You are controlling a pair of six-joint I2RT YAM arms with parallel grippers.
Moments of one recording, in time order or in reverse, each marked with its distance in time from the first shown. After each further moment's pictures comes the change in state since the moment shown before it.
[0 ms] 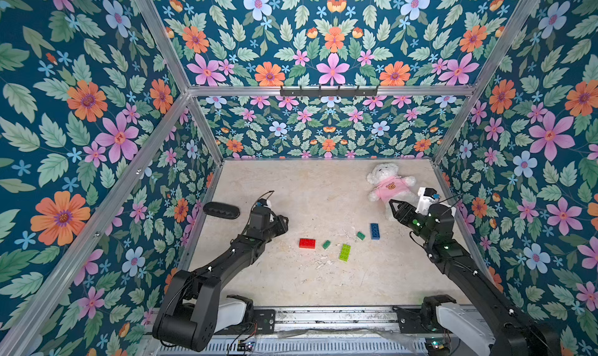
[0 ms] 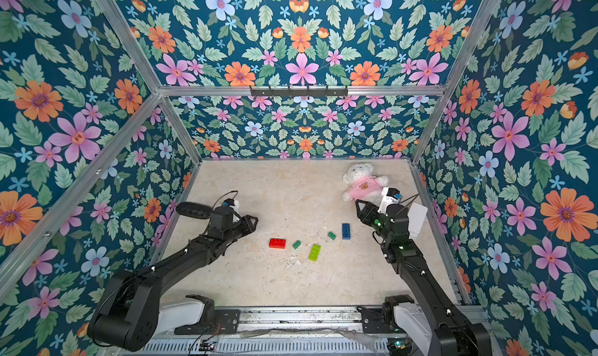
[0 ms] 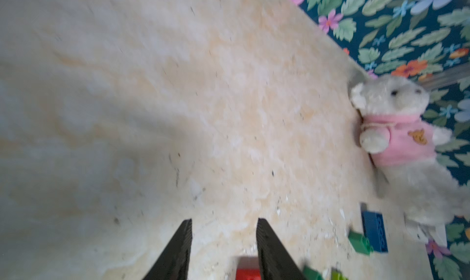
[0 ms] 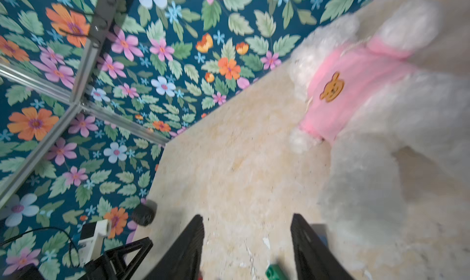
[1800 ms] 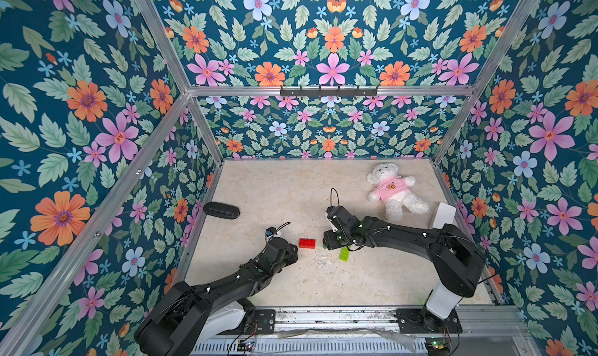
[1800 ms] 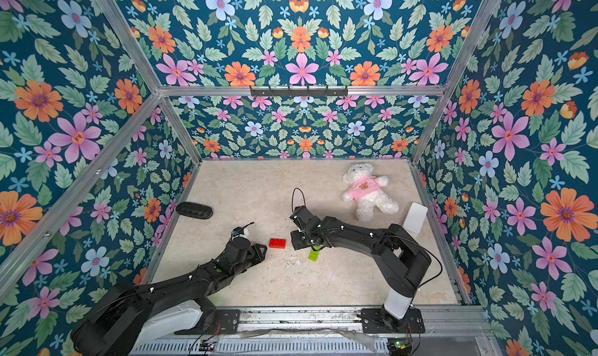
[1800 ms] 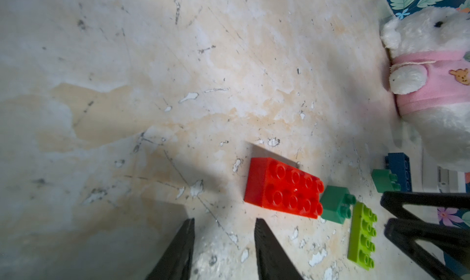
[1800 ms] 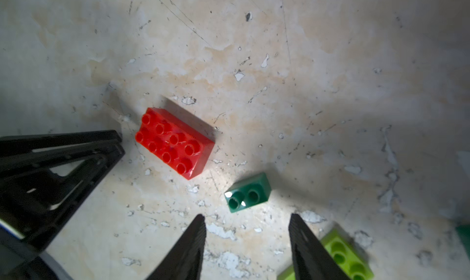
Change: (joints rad) left arm -0.326 -0.130 -0.270 0.079 -0.234 -0.275; right arm 0.727 0.764 0.564 -0.500 0.247 -0.207
